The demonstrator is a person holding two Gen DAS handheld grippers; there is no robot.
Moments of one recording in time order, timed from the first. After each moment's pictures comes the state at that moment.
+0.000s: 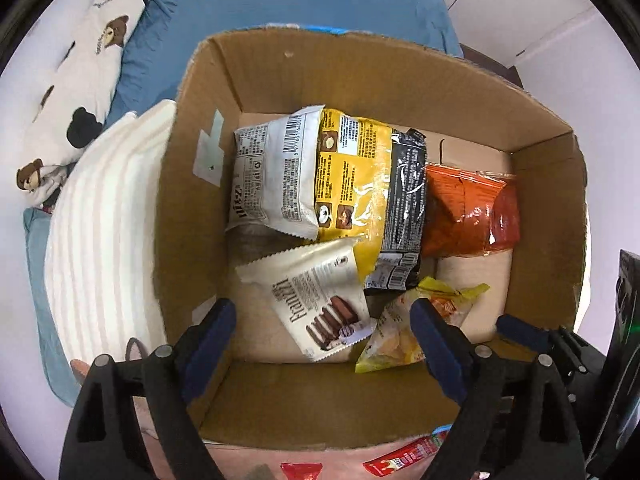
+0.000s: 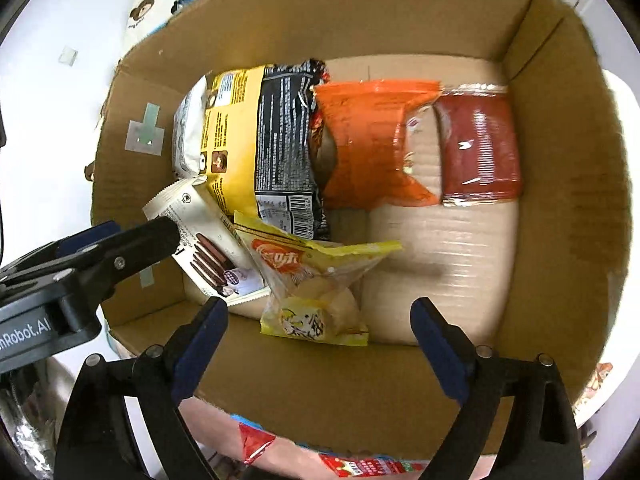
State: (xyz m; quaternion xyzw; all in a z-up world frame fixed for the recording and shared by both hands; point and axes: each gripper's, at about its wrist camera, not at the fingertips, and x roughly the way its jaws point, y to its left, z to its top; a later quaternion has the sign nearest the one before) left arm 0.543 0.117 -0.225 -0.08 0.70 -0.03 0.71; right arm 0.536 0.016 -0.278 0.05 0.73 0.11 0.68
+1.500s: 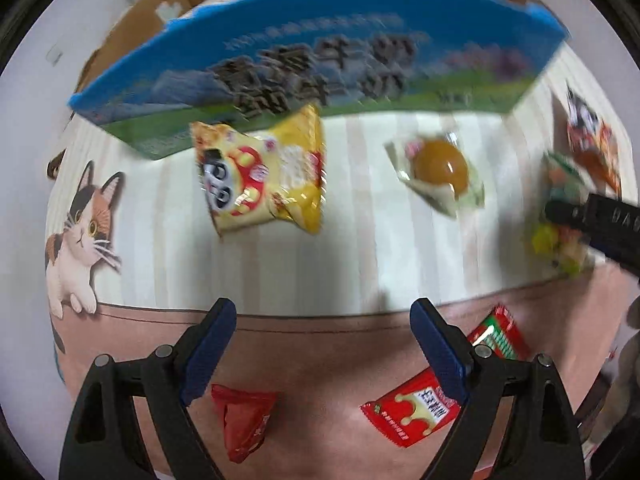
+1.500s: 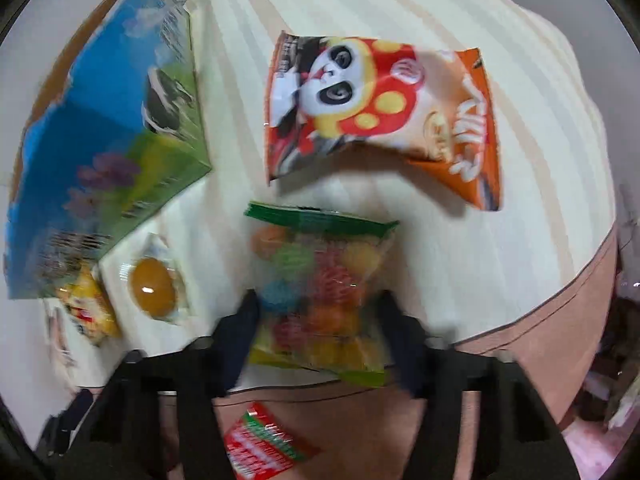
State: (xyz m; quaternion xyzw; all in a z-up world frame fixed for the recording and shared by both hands) left arm 0.315 0.000 -0.290 0.05 0.65 -0.02 0.76; right arm 0.339 -0.186 -0.318 0.17 0.64 -0.08 0.75
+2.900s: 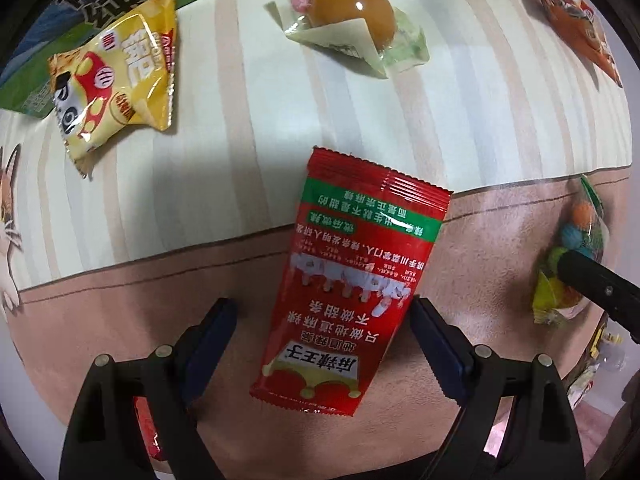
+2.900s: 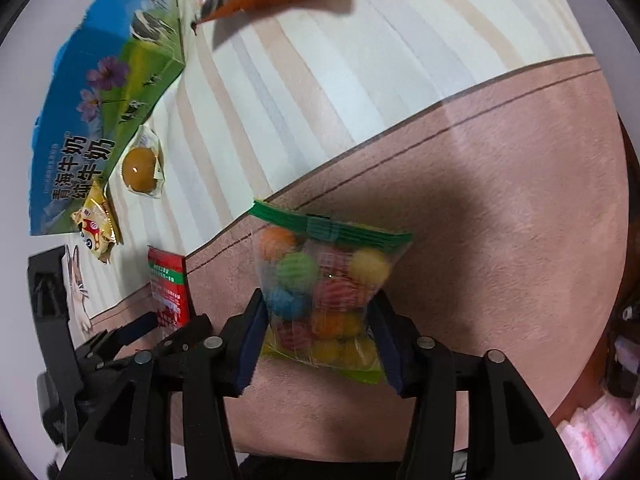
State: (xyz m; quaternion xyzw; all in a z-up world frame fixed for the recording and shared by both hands) left arm 0.301 -0.074 -0.368 0.05 0.72 -0.09 0.68; right arm 0.231 -0.212 -0.338 0.24 0.67 -0.03 0.70
